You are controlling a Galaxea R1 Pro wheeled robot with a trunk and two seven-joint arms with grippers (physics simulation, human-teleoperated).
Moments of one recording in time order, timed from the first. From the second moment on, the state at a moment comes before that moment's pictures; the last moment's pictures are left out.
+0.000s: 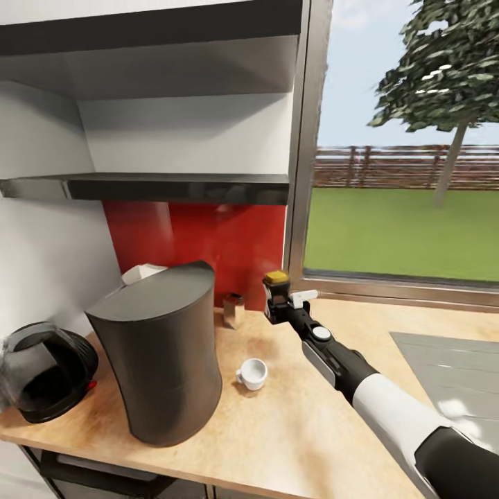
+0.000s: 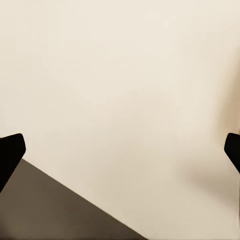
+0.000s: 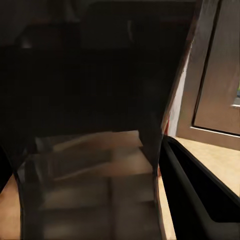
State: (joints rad) left arm 0.01 0.15 0.33 0.04 -0.25 -0.14 0.35; right arm -0.90 -0.02 0.62 -0.62 -0.48 -0.09 -0.09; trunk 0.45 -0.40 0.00
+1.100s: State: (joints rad) left arm 0.01 0.15 0.34 0.04 -0.25 -0.15 0.35; right arm -0.87 -0.05 0.62 -0.50 -0.48 -0.20 0.04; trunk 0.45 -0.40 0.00
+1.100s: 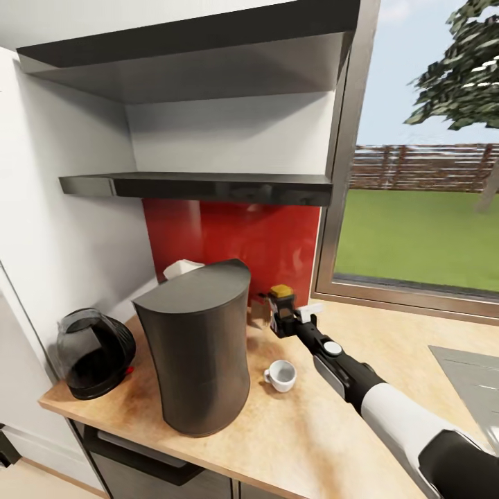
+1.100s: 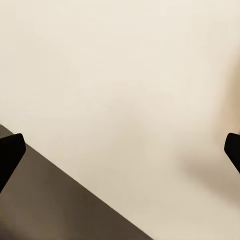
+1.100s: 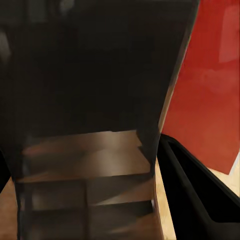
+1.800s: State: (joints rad) left arm 0.01 0.15 0.34 0.04 -0.25 -0.14 0.35; right arm -0.87 -0.04 0.62 -0.48 -0.48 -0.20 0.04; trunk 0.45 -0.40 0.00
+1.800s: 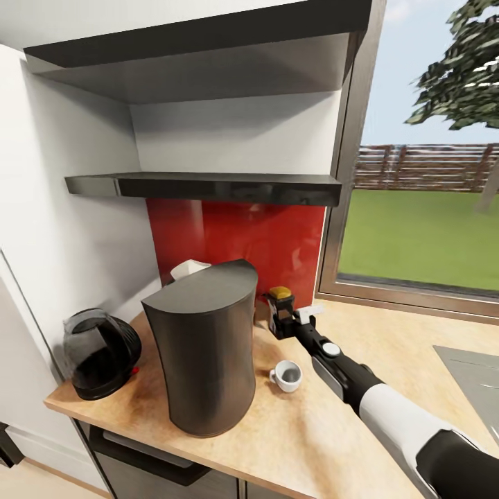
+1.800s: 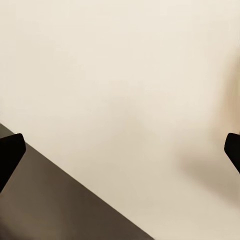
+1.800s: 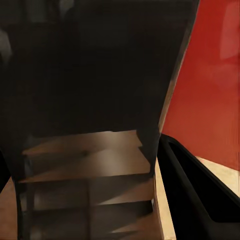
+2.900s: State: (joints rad) left arm 0.01 0.15 0.33 0.04 -0.25 -0.15 0.35; right arm -0.87 0.03 0.62 -0.34 -0.48 -0.20 0.03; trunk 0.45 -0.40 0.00
